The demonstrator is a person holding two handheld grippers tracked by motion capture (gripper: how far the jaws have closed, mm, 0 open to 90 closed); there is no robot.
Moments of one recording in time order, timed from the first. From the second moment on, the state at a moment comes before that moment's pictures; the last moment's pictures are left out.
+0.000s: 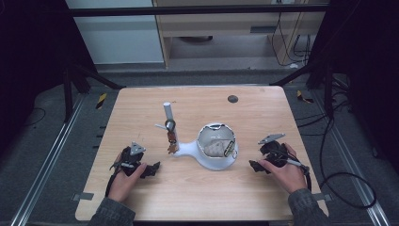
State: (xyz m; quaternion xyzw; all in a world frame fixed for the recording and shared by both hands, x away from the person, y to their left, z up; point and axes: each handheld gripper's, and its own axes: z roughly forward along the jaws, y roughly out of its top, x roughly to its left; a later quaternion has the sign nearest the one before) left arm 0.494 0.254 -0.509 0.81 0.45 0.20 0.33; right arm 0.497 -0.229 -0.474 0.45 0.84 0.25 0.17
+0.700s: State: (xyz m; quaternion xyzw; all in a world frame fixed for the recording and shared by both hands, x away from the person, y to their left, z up) left arm 0.495 0.254 -0.509 0.81 0.45 0.20 0.33; right arm 0.505 -0.243 -0.504 0.50 0.79 0.30 0.19
